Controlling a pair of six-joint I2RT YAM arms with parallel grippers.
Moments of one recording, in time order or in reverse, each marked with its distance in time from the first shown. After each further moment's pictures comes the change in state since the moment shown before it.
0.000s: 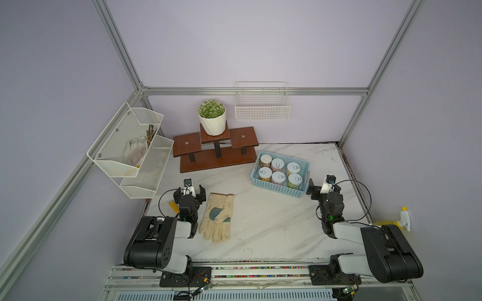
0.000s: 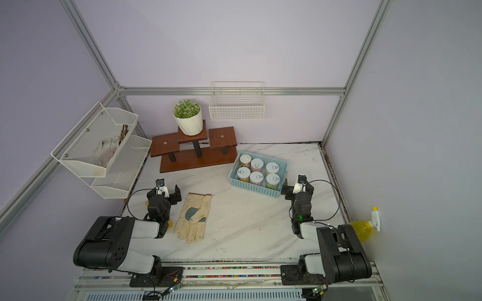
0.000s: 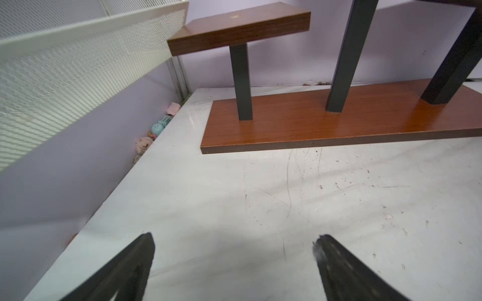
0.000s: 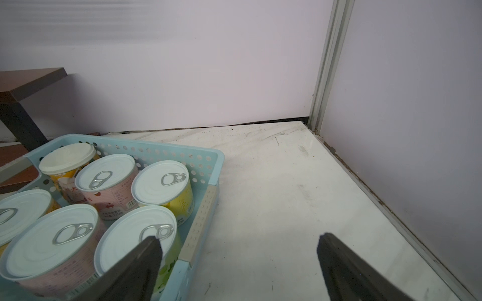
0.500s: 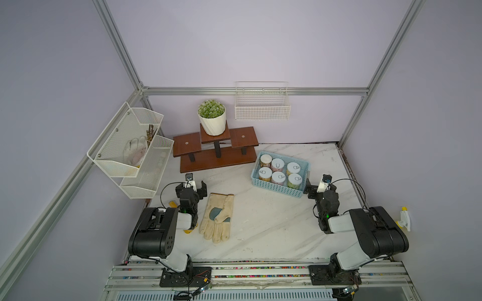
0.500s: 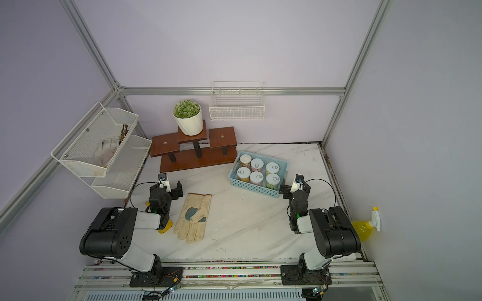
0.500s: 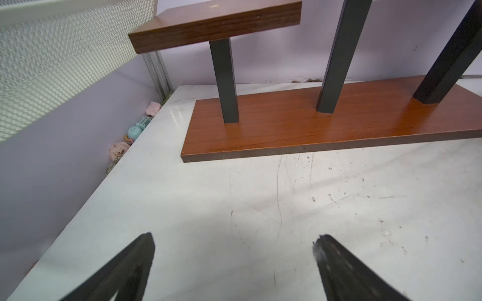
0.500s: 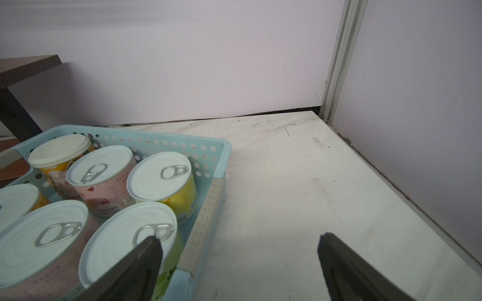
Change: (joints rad) left arm 0.028 0.051 0.119 -0.099 0.071 -0.011; right arm 0.000 0.195 0.037 0.138 -0.010 0.017
